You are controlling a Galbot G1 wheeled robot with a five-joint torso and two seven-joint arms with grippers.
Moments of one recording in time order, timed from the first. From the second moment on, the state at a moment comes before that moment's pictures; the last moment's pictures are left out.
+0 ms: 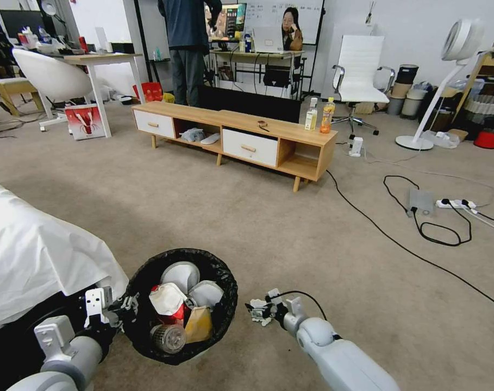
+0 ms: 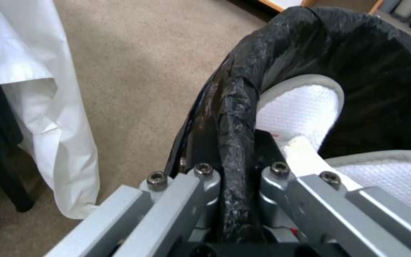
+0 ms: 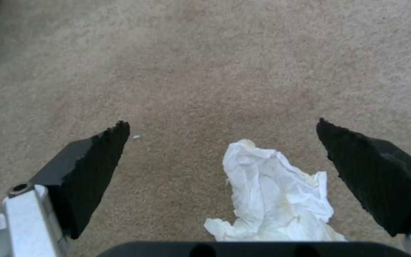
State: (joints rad) left arm 1.52 -1.40 -0.84 -2.29 -0.57 0.69 0.01; right arm -0.67 1.35 -0.16 0.85 0.46 -0.02 -0.23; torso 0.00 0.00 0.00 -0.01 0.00
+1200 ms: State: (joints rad) left arm 1.53 -1.41 -0.84 -2.30 -0.56 0.68 0.02; right arm -0.61 1.44 -0.08 0.50 0.32 0.14 -0.27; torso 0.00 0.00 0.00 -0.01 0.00
